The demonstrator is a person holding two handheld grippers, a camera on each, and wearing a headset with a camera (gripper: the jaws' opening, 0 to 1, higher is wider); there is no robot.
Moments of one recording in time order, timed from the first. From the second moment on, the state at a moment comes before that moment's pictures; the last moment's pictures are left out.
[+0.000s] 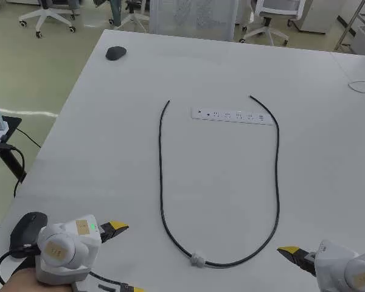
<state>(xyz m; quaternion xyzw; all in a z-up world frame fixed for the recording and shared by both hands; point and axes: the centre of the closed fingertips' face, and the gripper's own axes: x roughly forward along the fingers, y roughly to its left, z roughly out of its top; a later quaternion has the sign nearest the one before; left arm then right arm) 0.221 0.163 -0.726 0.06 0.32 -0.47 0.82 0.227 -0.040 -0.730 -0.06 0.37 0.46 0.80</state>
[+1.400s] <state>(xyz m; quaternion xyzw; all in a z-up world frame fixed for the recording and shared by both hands) 0.210 0.156 -0.740 0.07 0.33 -0.48 0.81 0.253 0.035 -0.735 -0.13 0.38 0.51 0.76</state>
